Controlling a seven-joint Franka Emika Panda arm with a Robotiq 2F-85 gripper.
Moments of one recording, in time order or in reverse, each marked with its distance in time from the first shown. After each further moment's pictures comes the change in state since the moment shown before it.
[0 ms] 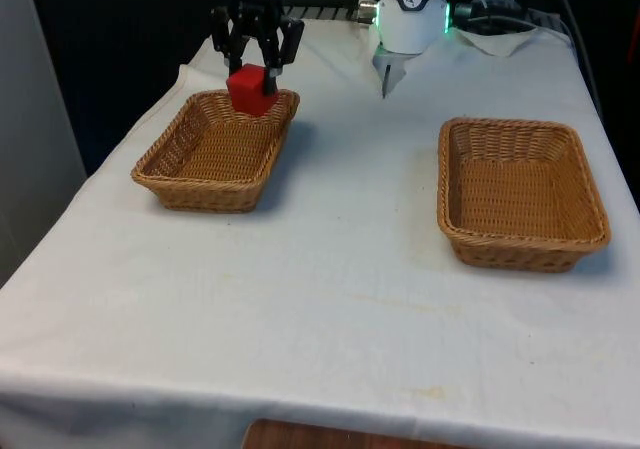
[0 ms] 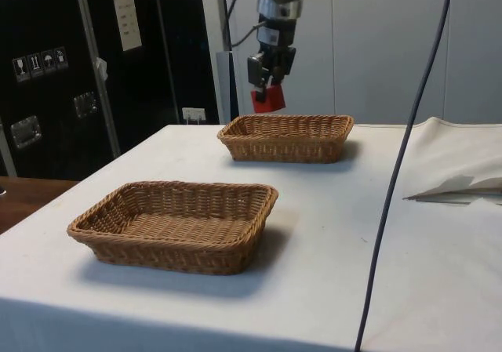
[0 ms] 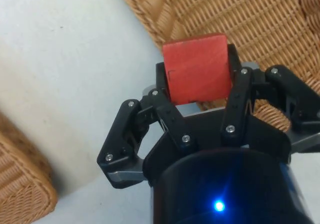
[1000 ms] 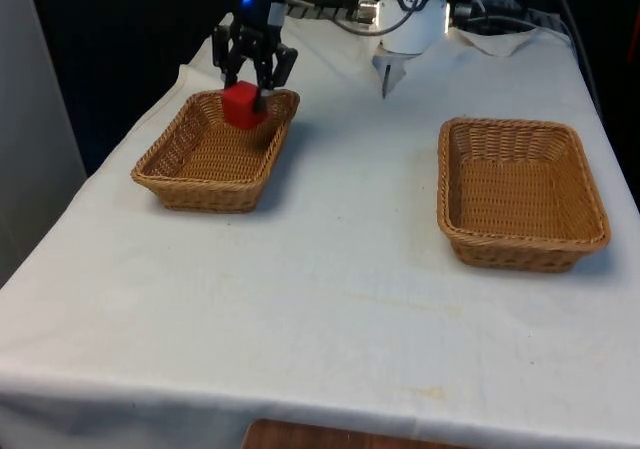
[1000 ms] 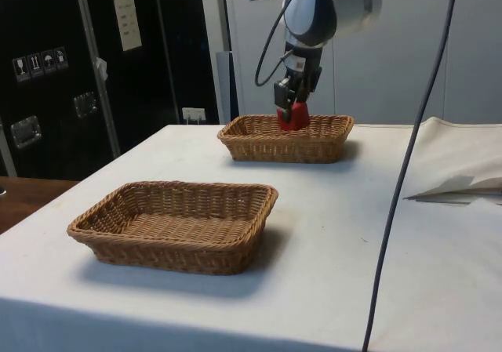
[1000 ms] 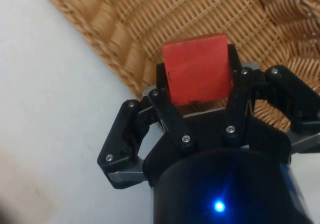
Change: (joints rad) arm -0.018 0.082 -0.001 -0.137 0.026 0.257 0.001
